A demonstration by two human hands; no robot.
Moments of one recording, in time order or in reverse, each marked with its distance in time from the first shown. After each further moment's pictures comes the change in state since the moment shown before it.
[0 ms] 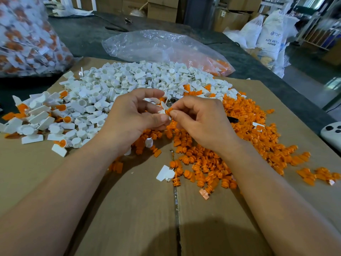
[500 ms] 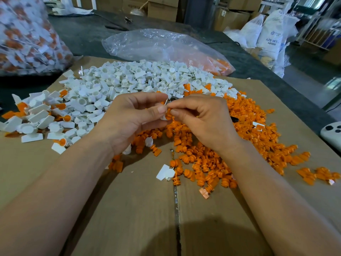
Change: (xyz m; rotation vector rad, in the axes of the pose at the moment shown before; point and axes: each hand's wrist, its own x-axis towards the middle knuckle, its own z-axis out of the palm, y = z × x) left_hand 0.002 0.002 -0.003 -0.255 -0.033 -0.160; right_hand 0.000 0.003 0.002 0.047 0.105 -0.143
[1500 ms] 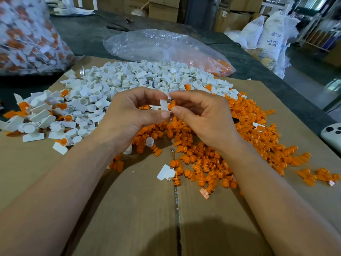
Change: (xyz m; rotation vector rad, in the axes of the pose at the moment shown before) left_hand -0.001 -0.001 -0.001 0.110 0.042 0.118; right_hand 0.001 -0.003 -0.001 0.159 -0.005 0.151
